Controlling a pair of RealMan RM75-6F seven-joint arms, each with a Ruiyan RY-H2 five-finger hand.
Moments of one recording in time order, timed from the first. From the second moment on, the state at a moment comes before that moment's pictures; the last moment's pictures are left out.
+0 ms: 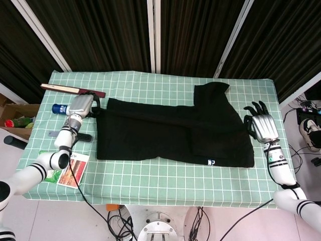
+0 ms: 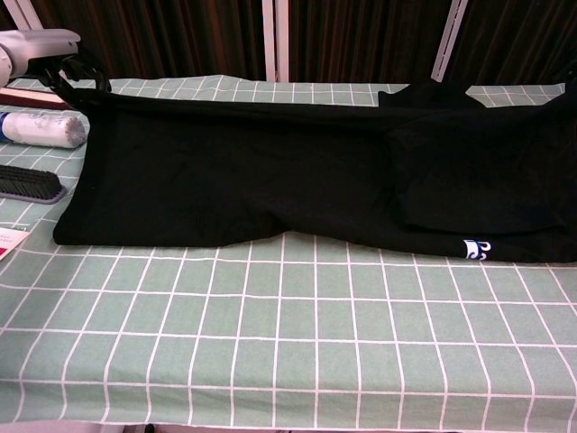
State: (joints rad) left arm -0.87 -1.54 -0.26 -0.93 0.95 0.61 0.02; right arm 0.52 -1.52 0.16 -0.89 -1.44 1.14 0.26
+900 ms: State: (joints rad) left arm -0.99 -1.75 -0.27 -0.54 0.91 0.44 0.06; right arm 0.62 -1.66 0.16 -0.62 -1.41 0.98 0.26
